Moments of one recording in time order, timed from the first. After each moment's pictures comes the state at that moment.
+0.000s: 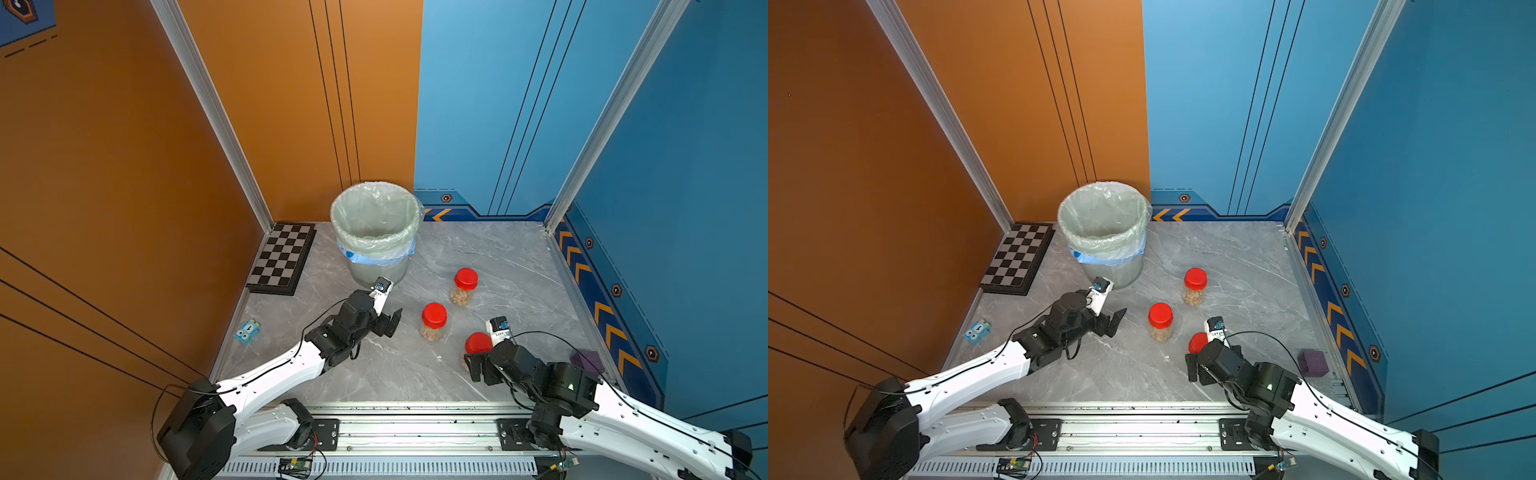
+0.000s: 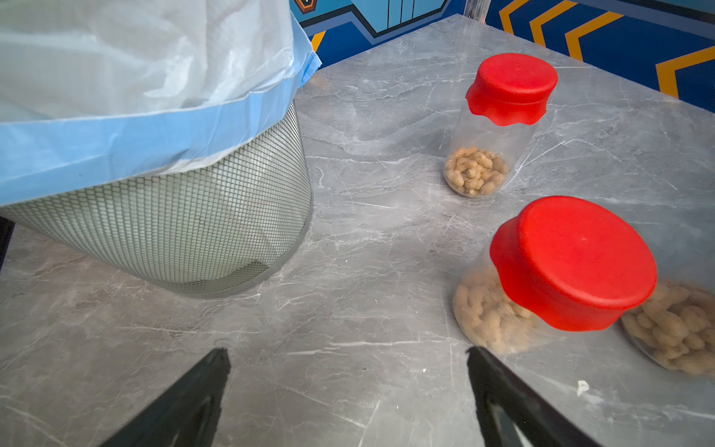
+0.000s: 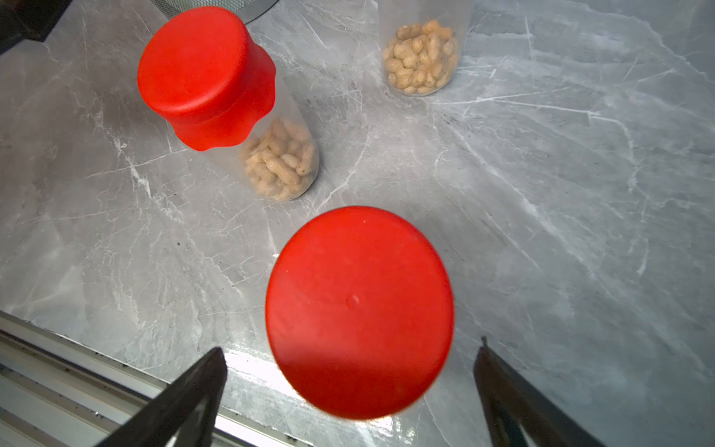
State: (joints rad) left arm -0.71 1.14 0.62 0.04 -0.16 -0.03; right arm 1.02 0.67 0.56 -0.81 0.39 0.70
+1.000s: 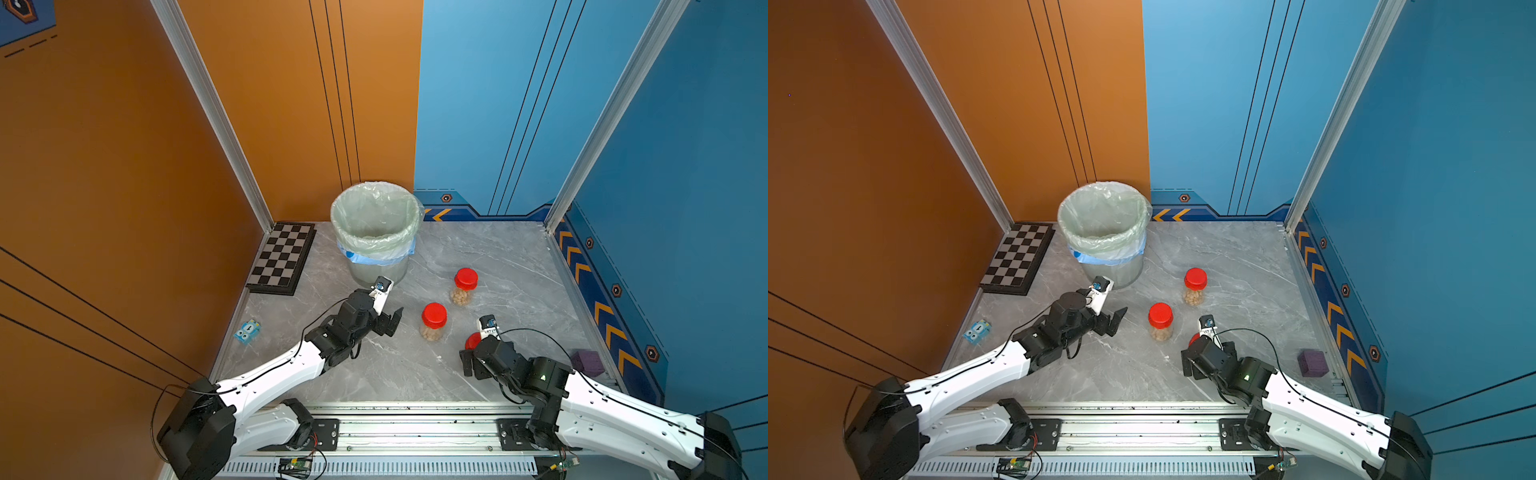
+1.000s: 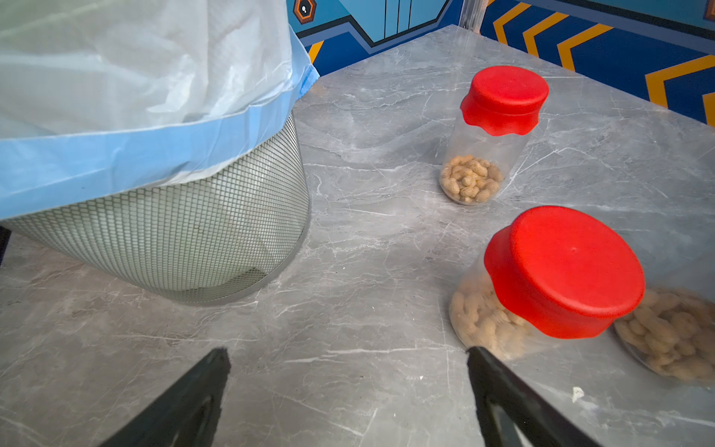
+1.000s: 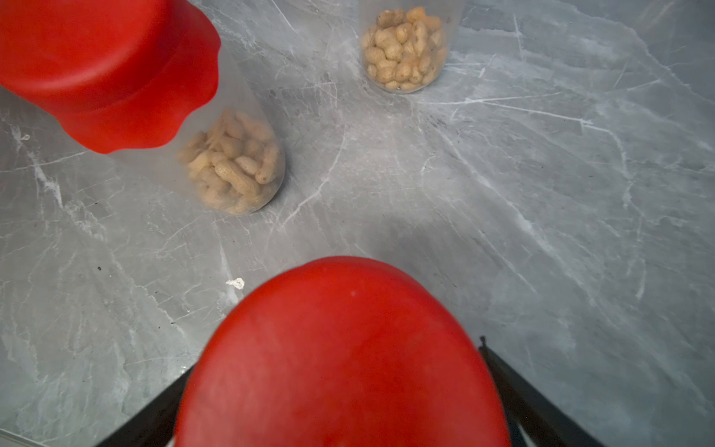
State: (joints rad) left arm -0.71 1.14 0.62 0.05 -0.16 -0.03; right arm 0.96 0.81 0.49 -0.63 0.43 0.65
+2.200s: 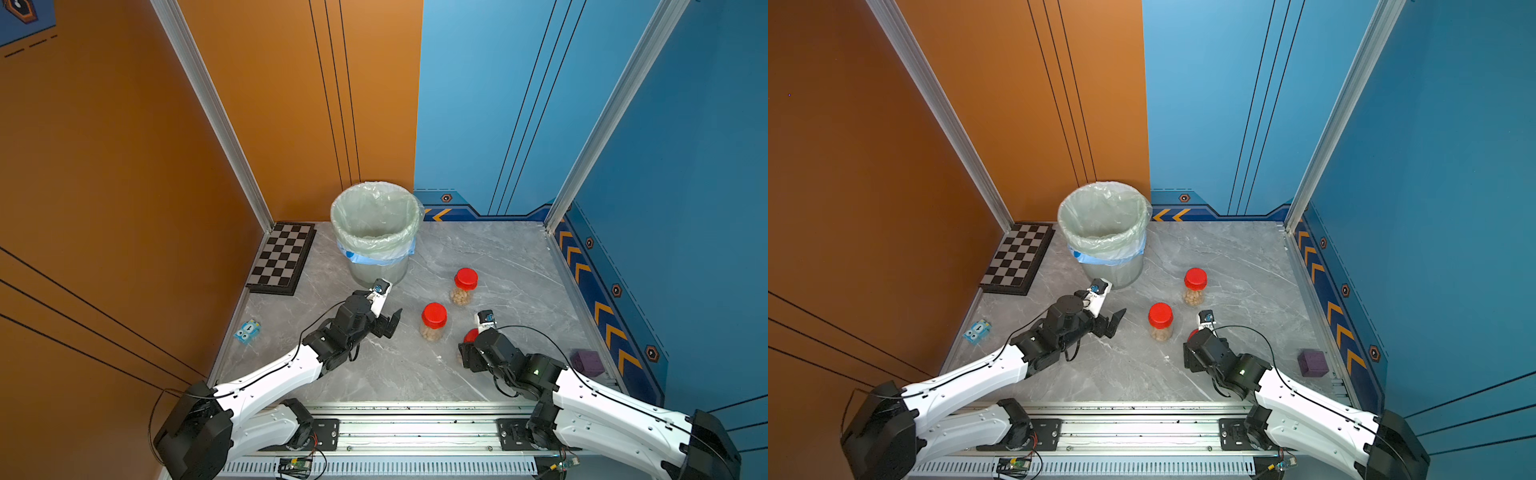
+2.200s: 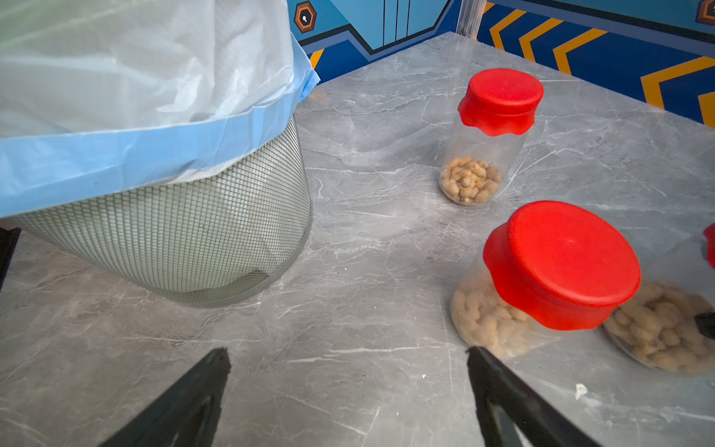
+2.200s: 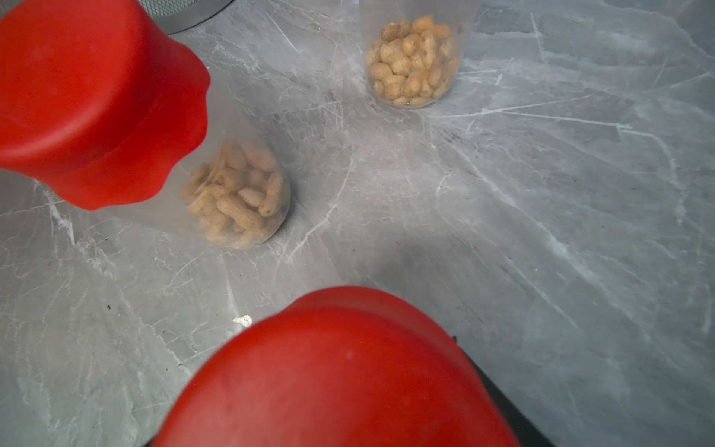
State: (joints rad) left arm -0.71 1.11 0.57 0.10 -0.16 -0.01; right arm 0.86 0.87 0.45 -0.47 0.35 0.62
